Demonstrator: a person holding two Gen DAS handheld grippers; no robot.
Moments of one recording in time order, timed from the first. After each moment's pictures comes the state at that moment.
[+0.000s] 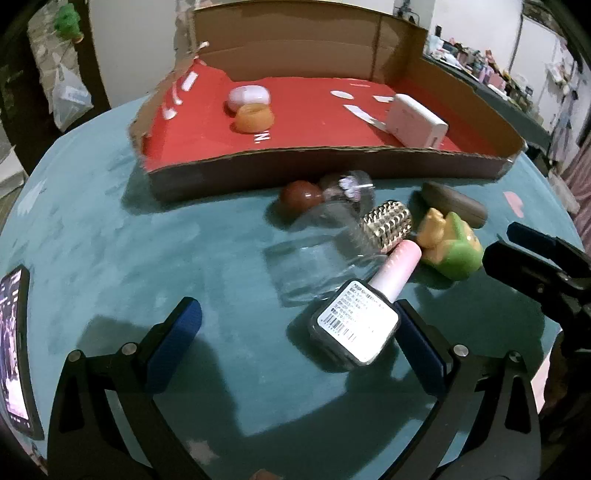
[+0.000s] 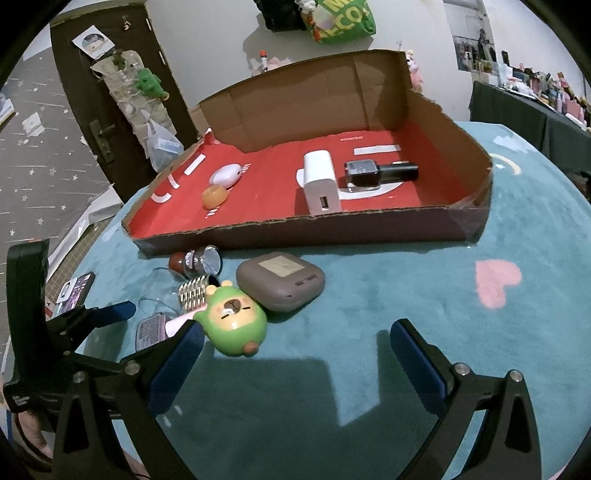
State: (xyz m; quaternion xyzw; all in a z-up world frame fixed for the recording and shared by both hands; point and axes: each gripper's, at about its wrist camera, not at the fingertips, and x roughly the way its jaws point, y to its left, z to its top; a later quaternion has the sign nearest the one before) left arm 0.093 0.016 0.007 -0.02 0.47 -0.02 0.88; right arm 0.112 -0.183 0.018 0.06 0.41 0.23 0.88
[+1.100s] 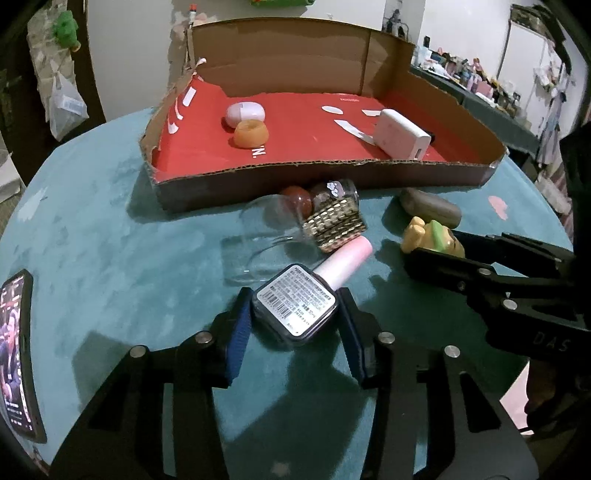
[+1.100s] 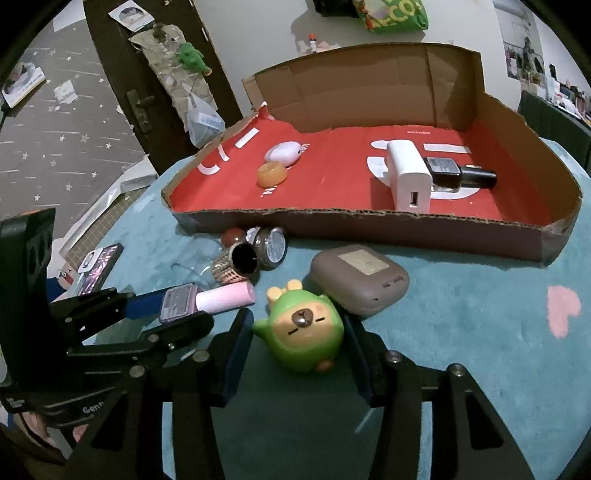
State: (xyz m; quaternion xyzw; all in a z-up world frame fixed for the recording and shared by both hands) left arm 0.080 0.017 0.016 -0.02 0.44 -0.04 0.90; right arm 0.115 -0.140 0.014 0.03 0.42 0.30 0.86
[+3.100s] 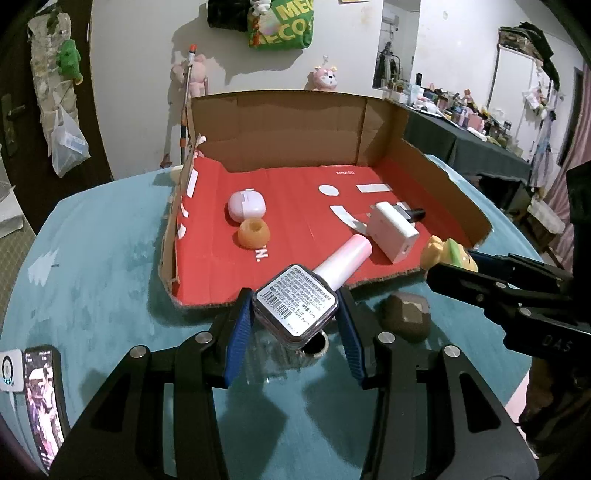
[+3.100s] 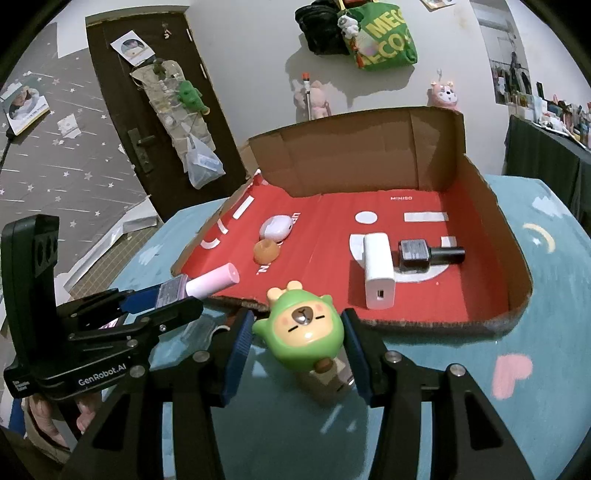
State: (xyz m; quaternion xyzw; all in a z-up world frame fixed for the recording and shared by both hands) left arm 0.109 0.021 0.082 -0.02 0.37 -0.05 0.93; right arm 0.134 -0.162 0.076 0.05 0.36 0.29 0.88
